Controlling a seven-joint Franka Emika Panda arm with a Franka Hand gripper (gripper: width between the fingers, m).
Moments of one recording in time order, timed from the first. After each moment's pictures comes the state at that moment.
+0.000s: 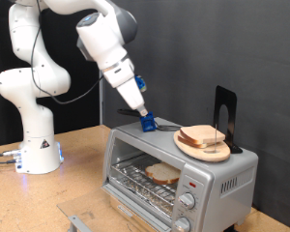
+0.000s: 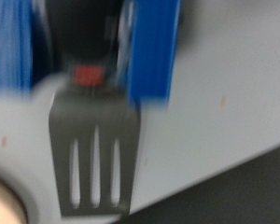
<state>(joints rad) -0.08 -0.52 0.30 -2.69 0.90 2.32 -0.65</state>
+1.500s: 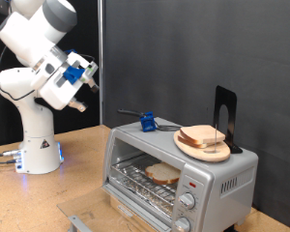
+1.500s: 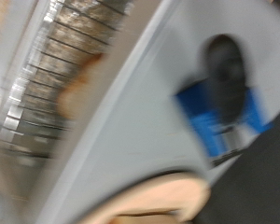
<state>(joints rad) -0.28 -0.78 0.00 -2.84 0.94 2.16 -0.40</state>
